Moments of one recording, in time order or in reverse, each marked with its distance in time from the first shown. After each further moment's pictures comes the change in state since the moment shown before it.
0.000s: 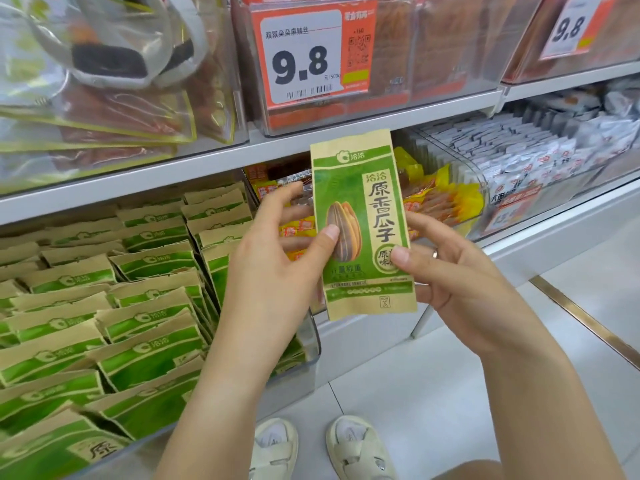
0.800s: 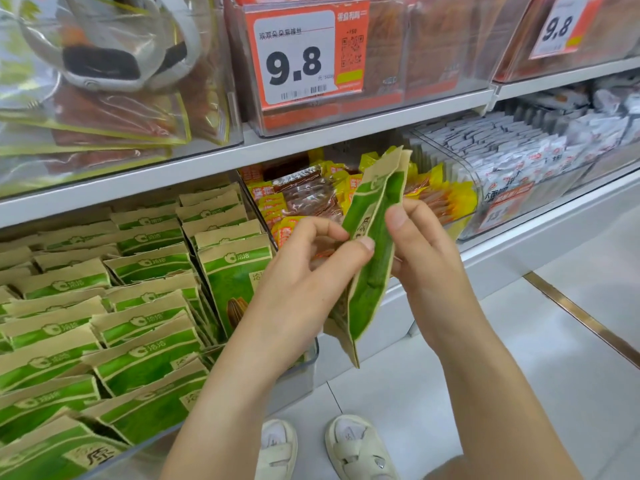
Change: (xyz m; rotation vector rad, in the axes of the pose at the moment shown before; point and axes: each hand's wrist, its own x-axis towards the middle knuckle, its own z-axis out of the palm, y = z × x) left_hand -0.008 0.009 0.010 -0.180 -0.217 -0.160; right_hand 0.008 0.006 0.033 -0.099 0.192 -0.210
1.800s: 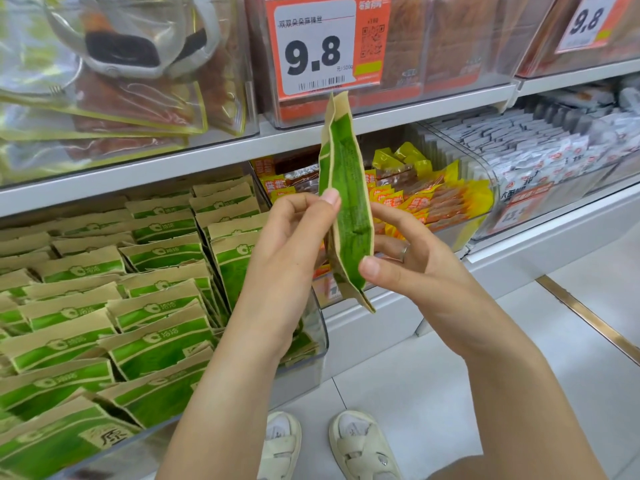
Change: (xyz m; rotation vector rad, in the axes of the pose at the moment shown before) left_hand 0.003 0.003 -0.006 -0.334 0.133 0.014; right_hand -0.003 0.001 -0.008 -0.031 -0.276 0.179
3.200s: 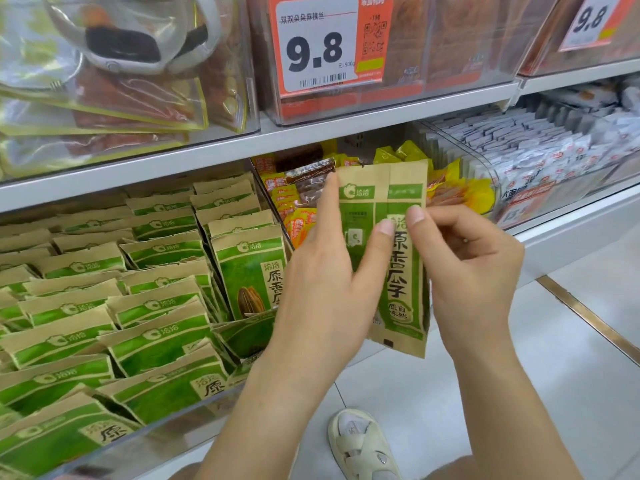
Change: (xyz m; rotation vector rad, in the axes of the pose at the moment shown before) left_hand -0.012 -0.019 0.019 0.708 0.030 0.261; right_hand -0.001 0.002 0.011 -0.186 0.592 -0.528
